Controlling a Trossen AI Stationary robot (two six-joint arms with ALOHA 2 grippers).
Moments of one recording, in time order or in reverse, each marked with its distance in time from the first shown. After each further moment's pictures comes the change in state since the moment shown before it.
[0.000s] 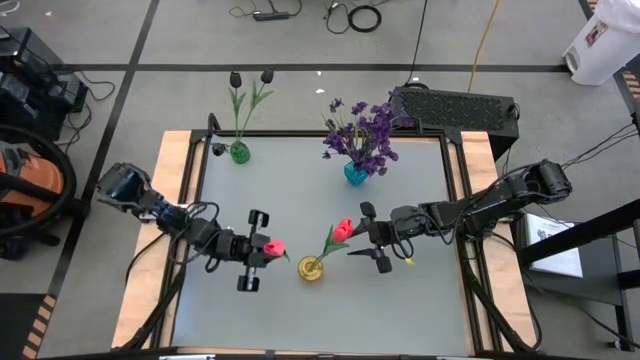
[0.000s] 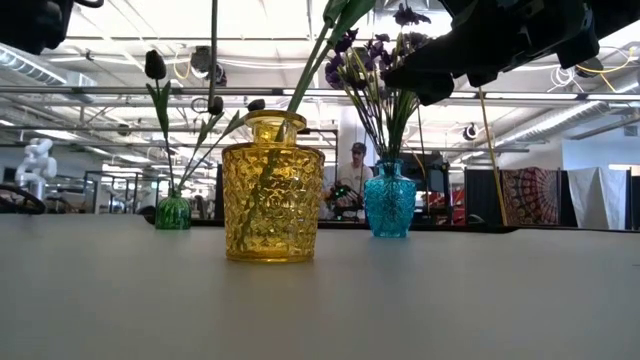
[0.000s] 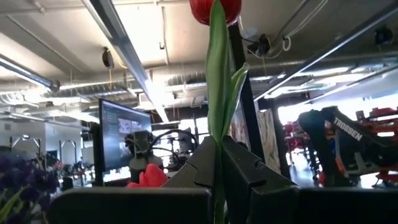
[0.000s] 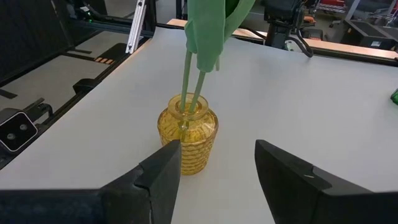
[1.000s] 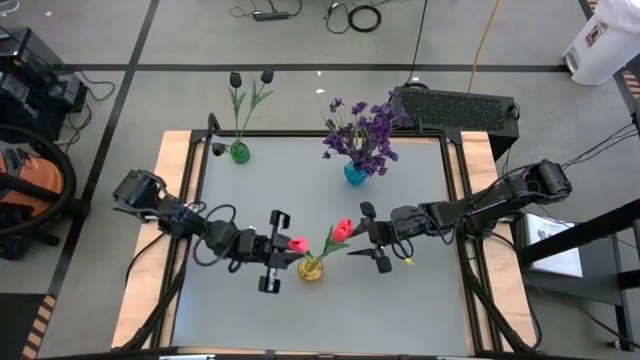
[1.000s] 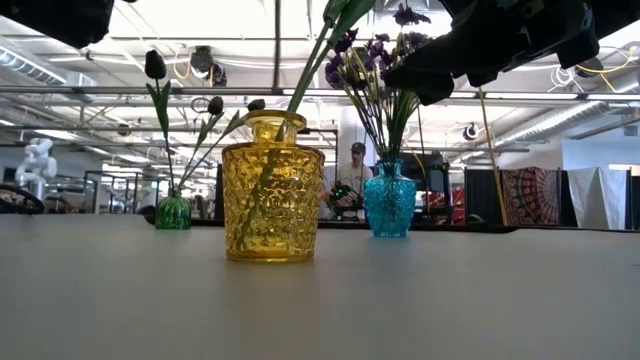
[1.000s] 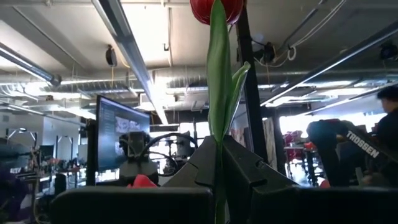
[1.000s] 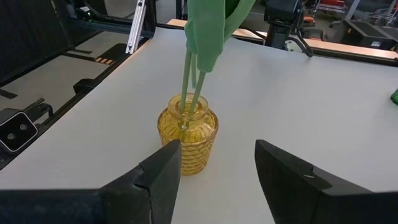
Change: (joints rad) left arm 0.071 0.161 0.184 -0.002 0.051 -0.095; right arm 0.000 0.000 0.000 0.000 0.000 0.000
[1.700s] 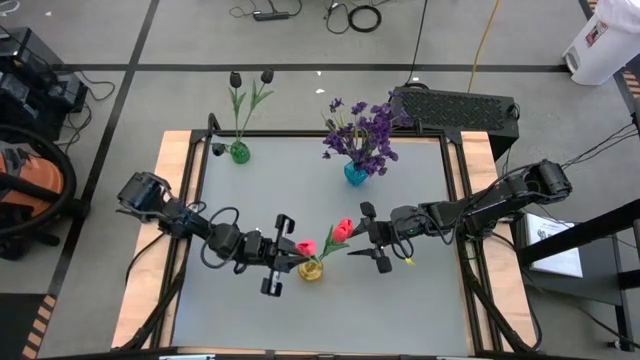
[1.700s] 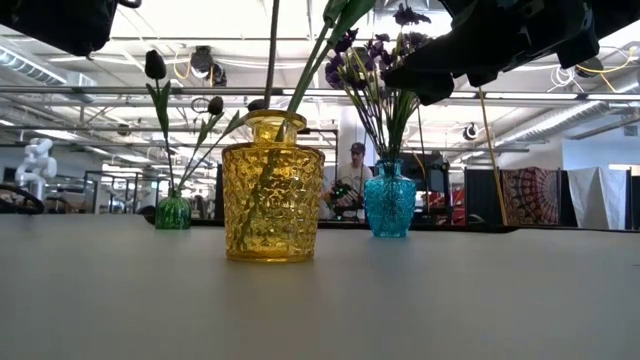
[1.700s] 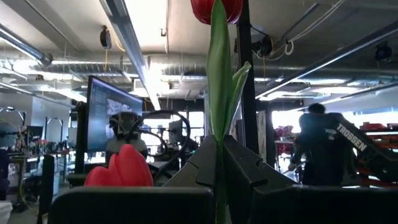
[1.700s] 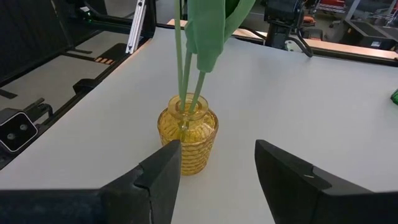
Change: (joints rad) left arm -0.001 0.047 0.007 -0.004 -0.002 -0.078; right arm 0.000 0.000 0.000 0.000 0.000 0.000
